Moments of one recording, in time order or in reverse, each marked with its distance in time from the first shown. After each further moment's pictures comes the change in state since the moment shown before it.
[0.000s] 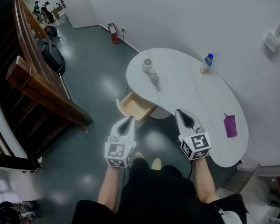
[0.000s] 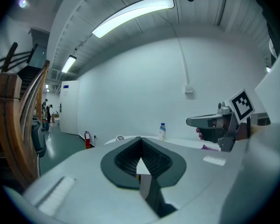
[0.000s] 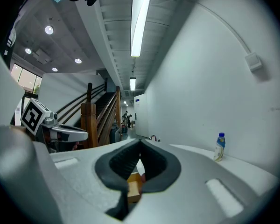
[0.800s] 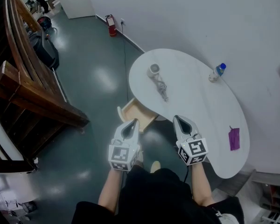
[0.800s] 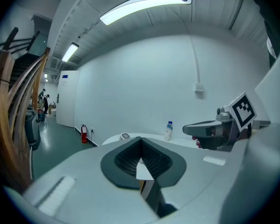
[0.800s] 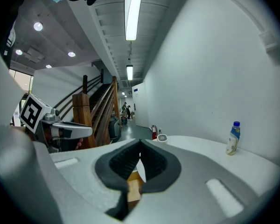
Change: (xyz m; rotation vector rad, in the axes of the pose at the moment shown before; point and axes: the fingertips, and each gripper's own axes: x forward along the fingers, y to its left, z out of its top) left arm 0.096 0.091 -0.016 -0.070 0.043 -0.041; right arm 0.137 -0.003 -0.030 0.038 0.130 -0.006
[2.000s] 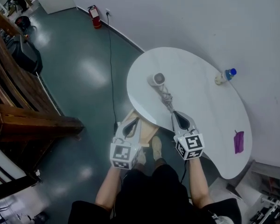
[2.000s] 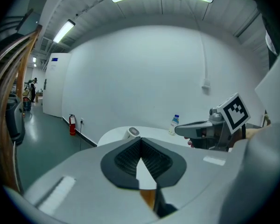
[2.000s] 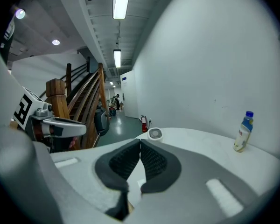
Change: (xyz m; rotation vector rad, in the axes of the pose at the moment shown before) left arm 0.148 0.117 -0.036 -0.045 0.113 -0.153; right arm 0.182 -0.051 -0.024 0.038 0.135 -0.138
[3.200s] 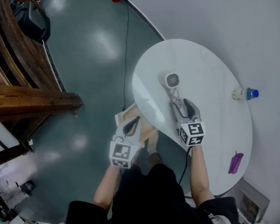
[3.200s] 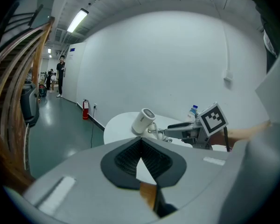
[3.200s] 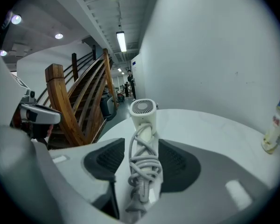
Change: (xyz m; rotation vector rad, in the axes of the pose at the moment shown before) left arm 0.063 0.037 -0.071 -0.123 0.124 0.153; right arm 0.140 -0.072 -0.081 -0.047 0.177 0.138
